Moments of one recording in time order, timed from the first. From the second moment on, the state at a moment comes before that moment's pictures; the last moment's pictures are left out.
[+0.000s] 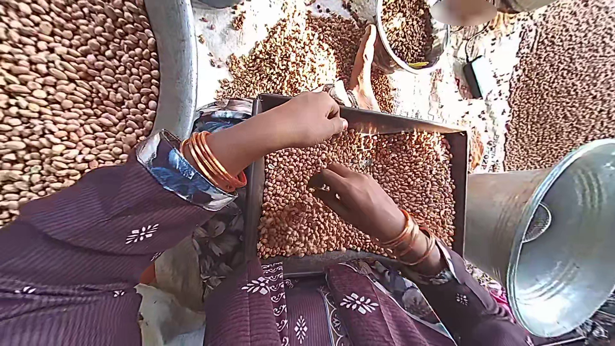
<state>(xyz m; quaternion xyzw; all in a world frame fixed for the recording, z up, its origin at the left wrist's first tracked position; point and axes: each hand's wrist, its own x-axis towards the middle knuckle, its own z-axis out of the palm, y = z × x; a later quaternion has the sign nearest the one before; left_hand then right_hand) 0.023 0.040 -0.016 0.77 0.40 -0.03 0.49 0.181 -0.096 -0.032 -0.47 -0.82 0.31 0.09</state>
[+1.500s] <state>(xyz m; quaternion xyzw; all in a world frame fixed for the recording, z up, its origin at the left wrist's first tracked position) 0.037 0.013 -0.044 0.92 0.37 -0.12 0.02 0.266 -0.063 -0.019 -0.63 -0.76 0.15 0.07</state>
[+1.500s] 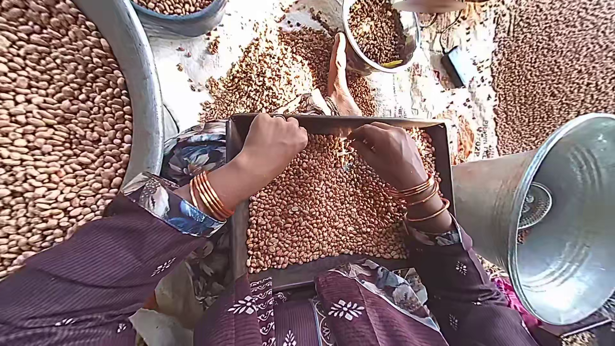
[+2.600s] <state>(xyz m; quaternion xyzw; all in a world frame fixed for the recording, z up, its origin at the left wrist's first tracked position) 0.014 0.041 -0.032 0.90 0.33 0.18 0.20 0.223 -0.142 -0.026 -0.66 -0.62 0.41 -0.10</state>
